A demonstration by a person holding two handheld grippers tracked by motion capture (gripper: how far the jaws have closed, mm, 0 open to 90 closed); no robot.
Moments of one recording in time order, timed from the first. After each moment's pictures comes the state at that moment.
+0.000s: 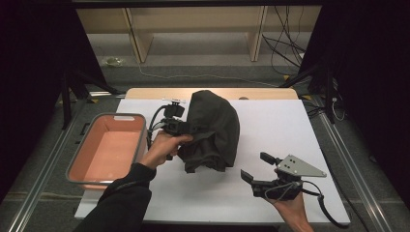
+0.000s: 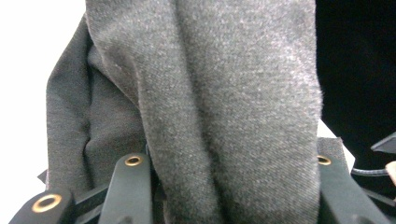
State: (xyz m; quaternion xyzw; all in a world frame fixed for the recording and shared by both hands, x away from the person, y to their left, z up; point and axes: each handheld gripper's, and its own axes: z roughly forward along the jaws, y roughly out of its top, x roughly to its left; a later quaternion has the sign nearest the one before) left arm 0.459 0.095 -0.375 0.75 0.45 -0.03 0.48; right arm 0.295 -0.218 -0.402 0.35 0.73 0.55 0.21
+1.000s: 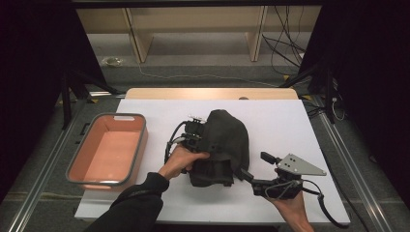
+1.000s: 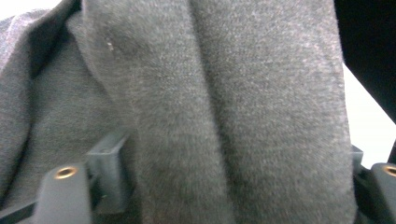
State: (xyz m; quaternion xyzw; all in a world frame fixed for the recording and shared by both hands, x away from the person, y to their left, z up) left arm 0.452 0.048 -0.425 0.79 0.45 -0.04 0.41; right arm 0.297 -0.220 -0.402 0.36 0.73 0.55 0.20
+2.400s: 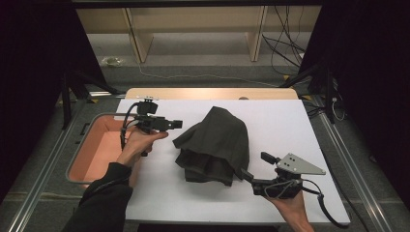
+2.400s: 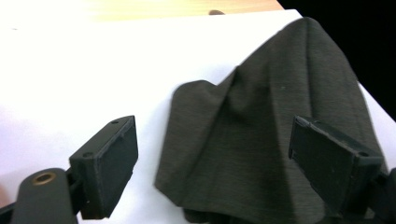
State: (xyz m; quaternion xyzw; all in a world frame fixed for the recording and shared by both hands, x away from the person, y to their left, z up) left arm 0.466 0.167 -0.371 0.74 0.51 0.07 0.44; right arm 0.298 -0.220 -0.403 0.36 0.73 0.55 0.20
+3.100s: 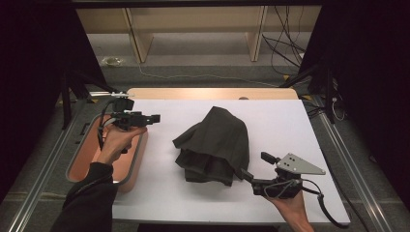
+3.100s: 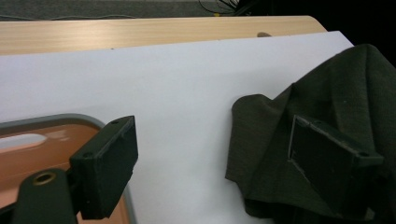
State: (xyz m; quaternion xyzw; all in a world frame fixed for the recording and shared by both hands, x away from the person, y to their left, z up) left arm 0.462 0.224 -0.360 0.71 0.54 0.13 0.43; right arm 0.299 -0.220 -0.403 0.36 0.73 0.54 0.20
